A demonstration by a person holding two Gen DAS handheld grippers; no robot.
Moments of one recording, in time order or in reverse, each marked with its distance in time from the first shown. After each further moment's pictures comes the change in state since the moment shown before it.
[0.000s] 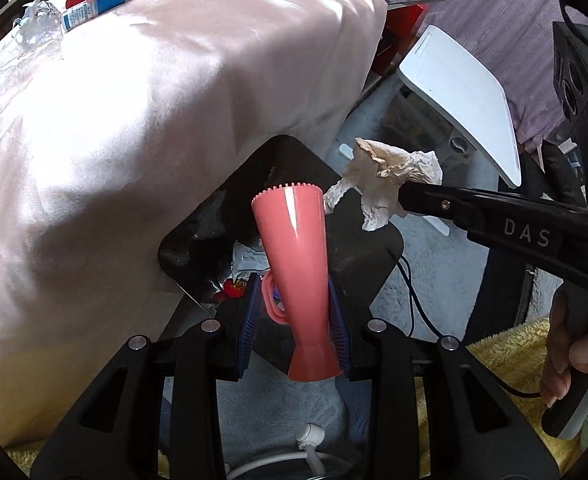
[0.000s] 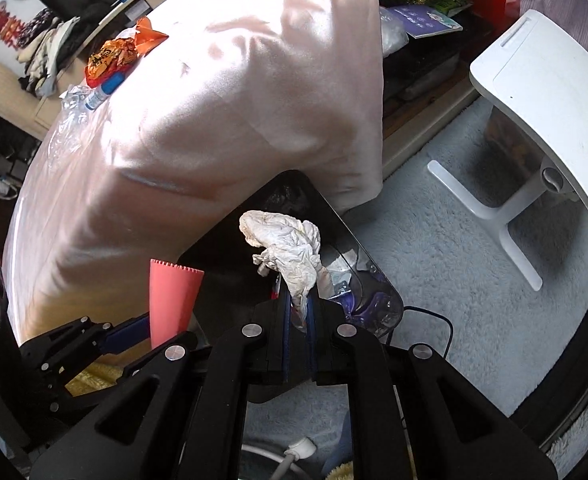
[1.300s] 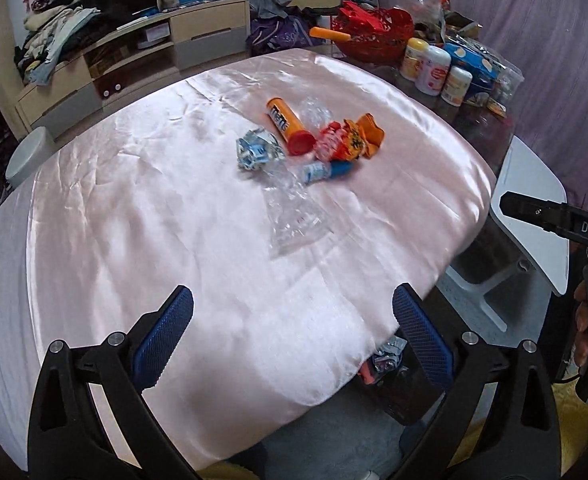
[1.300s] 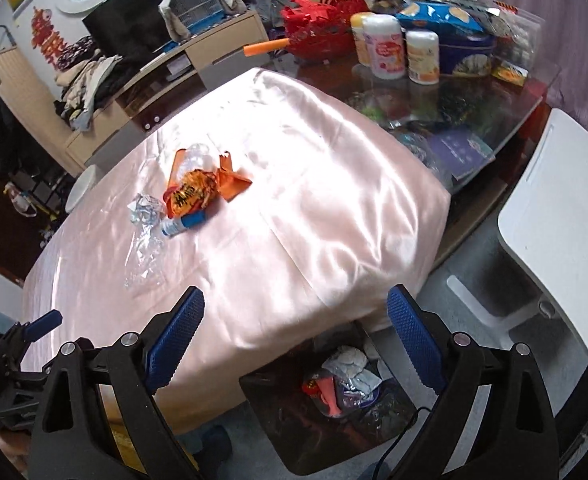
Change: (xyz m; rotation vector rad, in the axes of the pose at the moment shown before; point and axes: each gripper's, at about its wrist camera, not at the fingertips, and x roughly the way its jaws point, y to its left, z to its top) left arm -0.152 0.111 0.045 -0.162 -0.281 0.281; right arm -0.070 0.070 0.099 -0.105 -0.252 0.041
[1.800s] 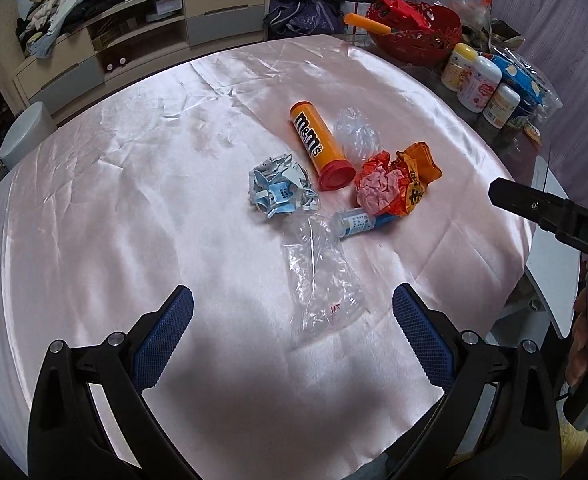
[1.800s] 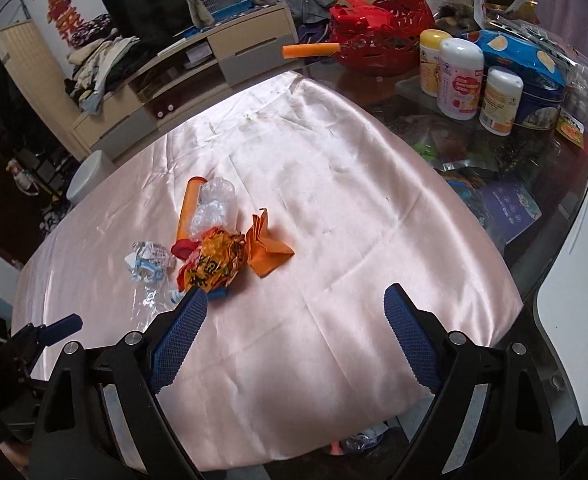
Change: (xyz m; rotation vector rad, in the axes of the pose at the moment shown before) left arm 0.070 0.020 0.060 -0.078 0.088 -0.002; right arm 0.065 0.040 0.070 -0.086 0.023 0.024
